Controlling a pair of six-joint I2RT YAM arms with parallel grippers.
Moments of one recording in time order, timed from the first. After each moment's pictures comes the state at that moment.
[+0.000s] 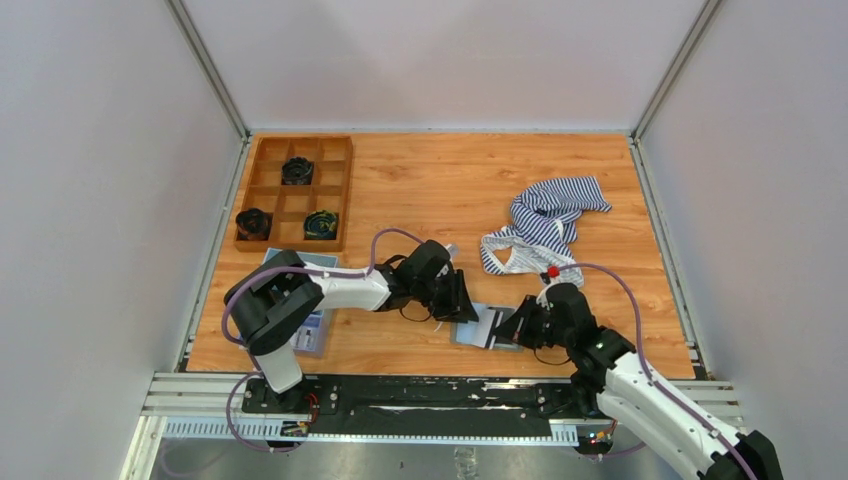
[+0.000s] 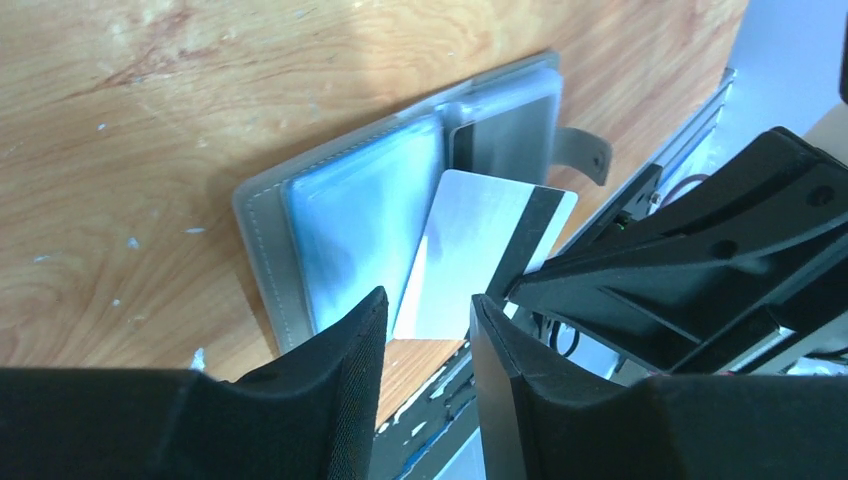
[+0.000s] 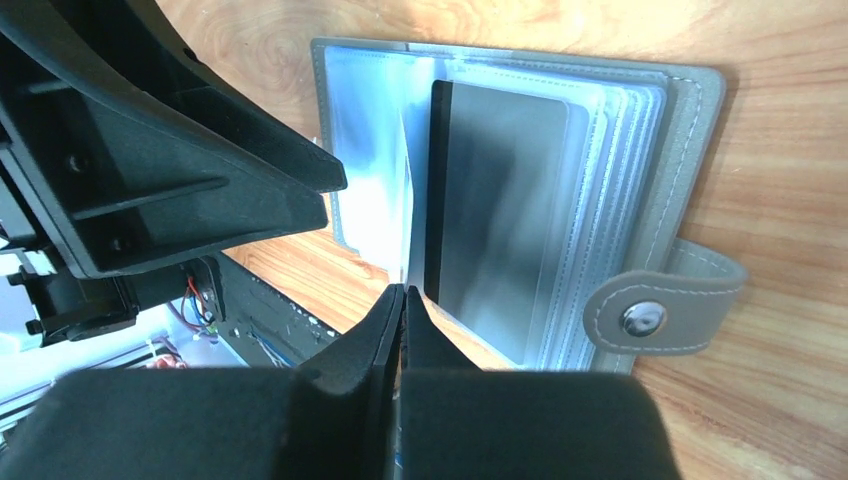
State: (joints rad) left arm -0.93 1.74 0.82 0.13 0.36 -1.03; right arm 0.55 0.58 0.17 -0.28 -0.28 0.93
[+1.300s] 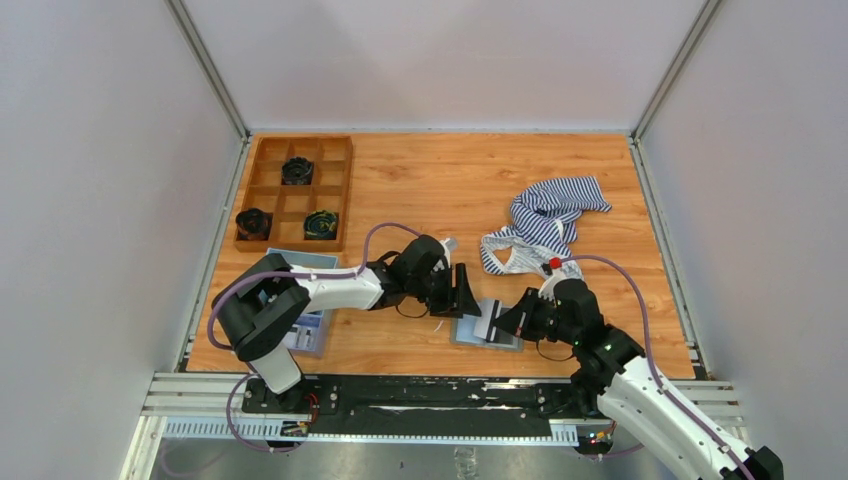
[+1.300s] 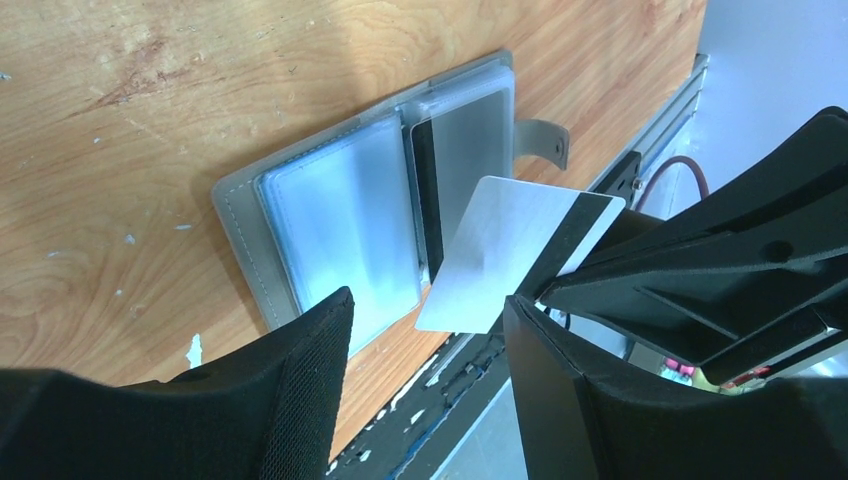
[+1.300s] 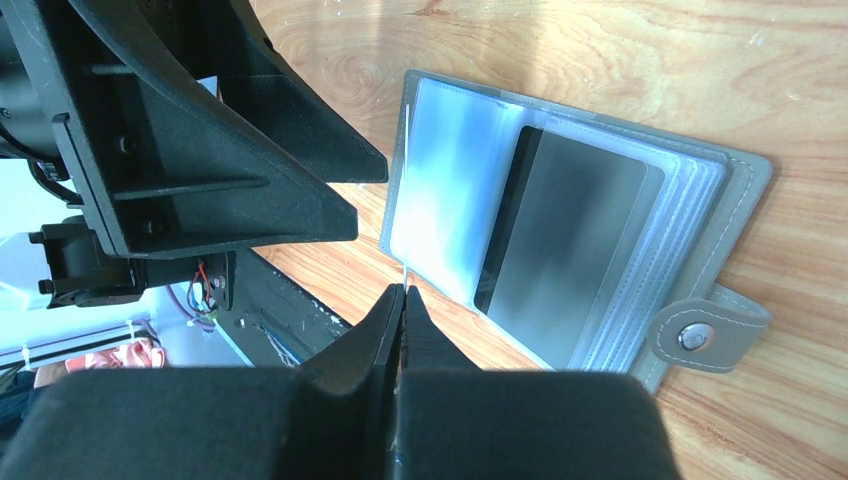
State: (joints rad) left arm -0.91 1.66 0.81 0.12 0.38 -0.96; right arm 0.55 0.49 0.24 -0.33 -0.28 0.81
